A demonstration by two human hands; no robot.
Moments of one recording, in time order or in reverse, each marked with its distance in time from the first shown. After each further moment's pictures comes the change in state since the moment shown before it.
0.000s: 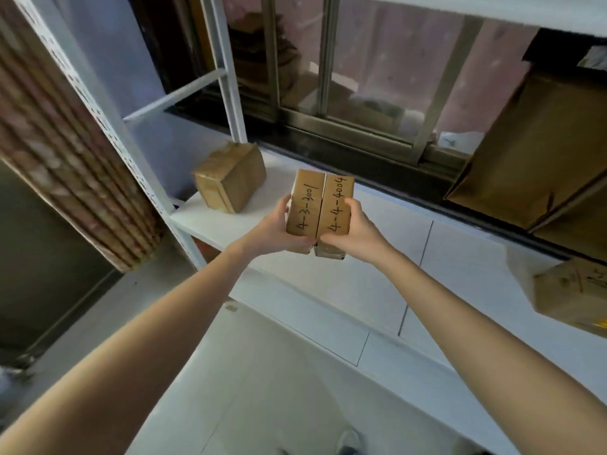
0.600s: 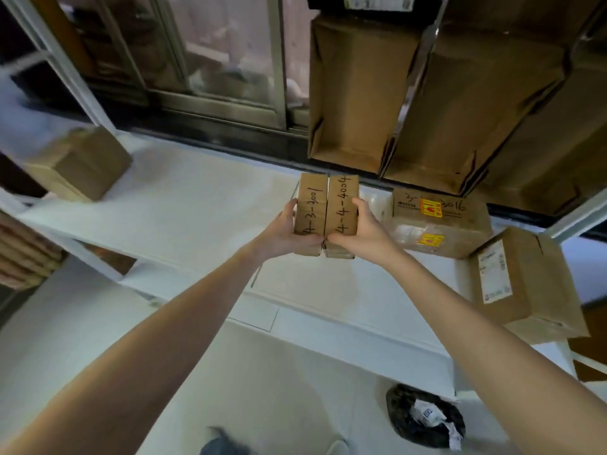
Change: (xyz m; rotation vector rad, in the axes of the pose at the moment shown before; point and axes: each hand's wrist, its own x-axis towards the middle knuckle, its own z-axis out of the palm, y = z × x) left_hand 0.000 0.183 0.317 -0.065 -0.215 0.020; right_hand -0.168 0.229 -0.228 0.013 0.198 0.134
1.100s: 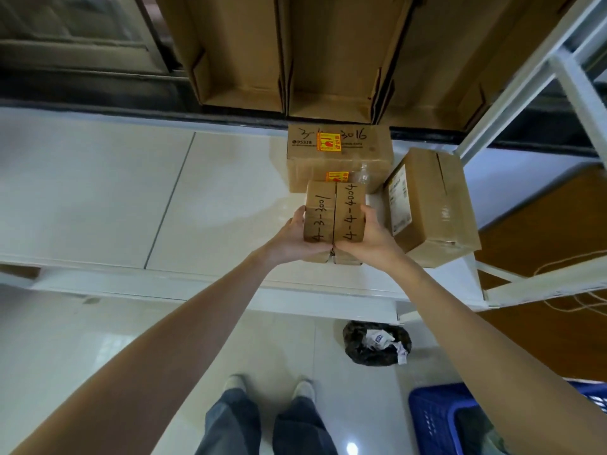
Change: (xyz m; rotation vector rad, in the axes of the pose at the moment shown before) left_hand 0.051 0.019 0.227 0.098 -0.264 -0.054; right_hand -0.069 0.202 -0.090 0.077 0.075 0.296
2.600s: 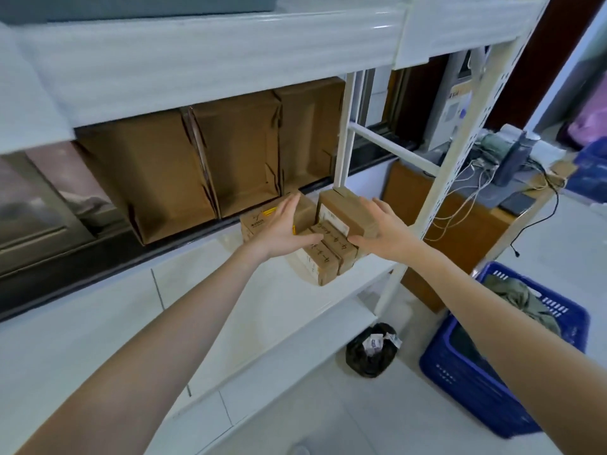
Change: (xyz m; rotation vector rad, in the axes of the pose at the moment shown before) left_hand -0.079 0.092 -0.130 0.487 -0.271 0.663; right_hand -0.177 -0.140 0.008 -0.237 0.643 0.111
